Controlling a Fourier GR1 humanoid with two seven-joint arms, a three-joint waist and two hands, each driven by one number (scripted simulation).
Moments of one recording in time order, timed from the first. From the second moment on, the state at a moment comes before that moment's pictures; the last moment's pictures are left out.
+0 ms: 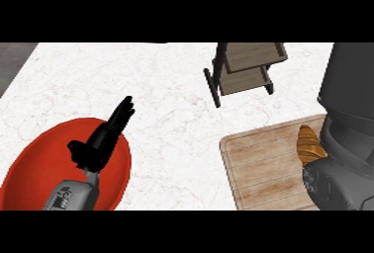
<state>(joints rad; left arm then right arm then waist) -0.16 0.16 -0.14 -1.37 0.07 -0.07 -0.09 -1.51 -0.07 -0.55 -1.24 1.59 0.31 1.13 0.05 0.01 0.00</state>
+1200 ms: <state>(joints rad) -0.19 0.14 -0.15 -1.36 0.06 -0.07 -0.07 -1.69 -0.12 -0.97 -0.78 1.47 -0.24 1.12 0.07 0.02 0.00</state>
